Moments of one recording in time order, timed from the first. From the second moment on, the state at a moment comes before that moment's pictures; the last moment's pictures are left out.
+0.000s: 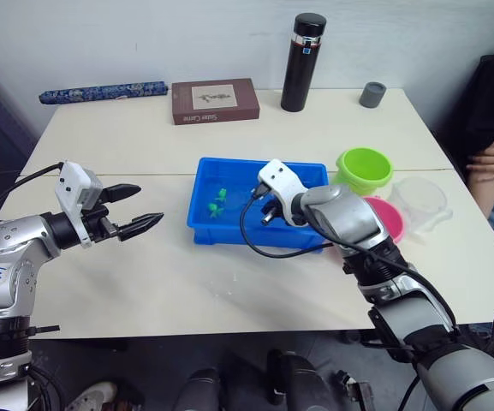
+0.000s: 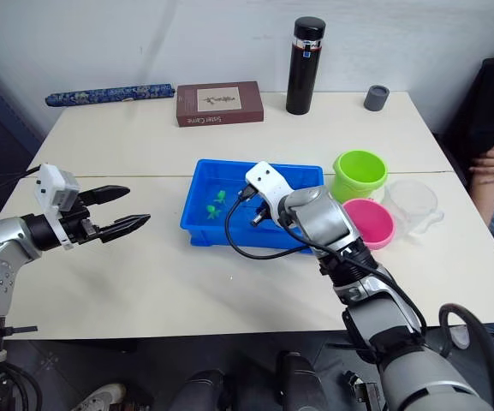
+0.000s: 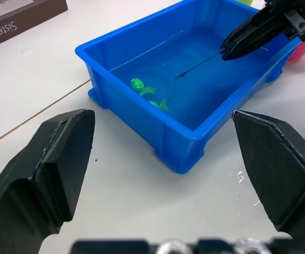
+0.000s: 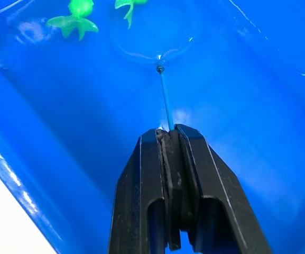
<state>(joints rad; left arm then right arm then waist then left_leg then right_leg) -0.34 0.79 0.30 -0.03 -0.47 0.48 -0.91 -0.94 -0.27 0.34 0.16 0.00 1.08 0.59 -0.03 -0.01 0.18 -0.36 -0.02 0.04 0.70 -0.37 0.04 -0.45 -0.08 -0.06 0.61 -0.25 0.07</state>
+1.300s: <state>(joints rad) -0.58 0.70 0.12 0.12 -0.44 0.39 -1.00 -0.64 -0.67 -0.07 -0.36 0.37 1.19 0.70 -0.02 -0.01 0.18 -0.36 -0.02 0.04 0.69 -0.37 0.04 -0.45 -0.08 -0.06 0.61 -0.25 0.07</state>
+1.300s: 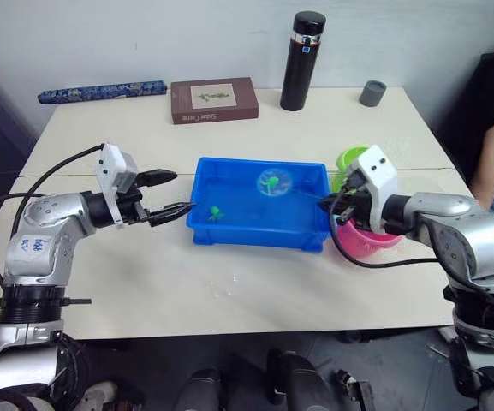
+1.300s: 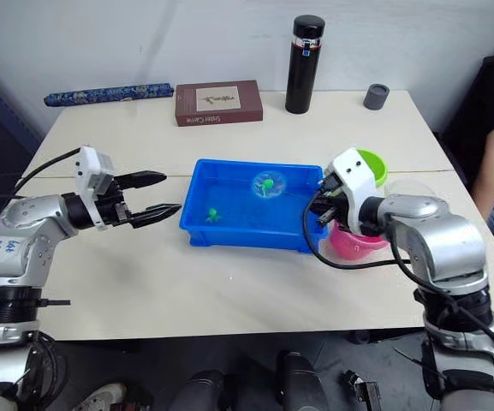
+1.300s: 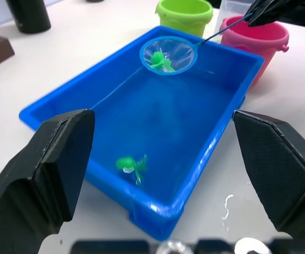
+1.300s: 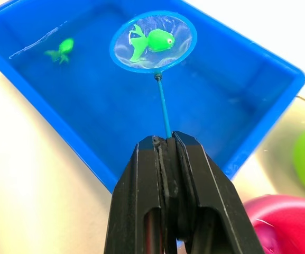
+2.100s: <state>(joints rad) -0.70 0.65 0.06 0.26 -0.39 0.33 -1.05 -0.60 -0.91 -0.21 0.01 0.21 0.89 0.54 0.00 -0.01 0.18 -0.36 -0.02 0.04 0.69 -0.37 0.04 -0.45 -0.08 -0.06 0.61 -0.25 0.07</state>
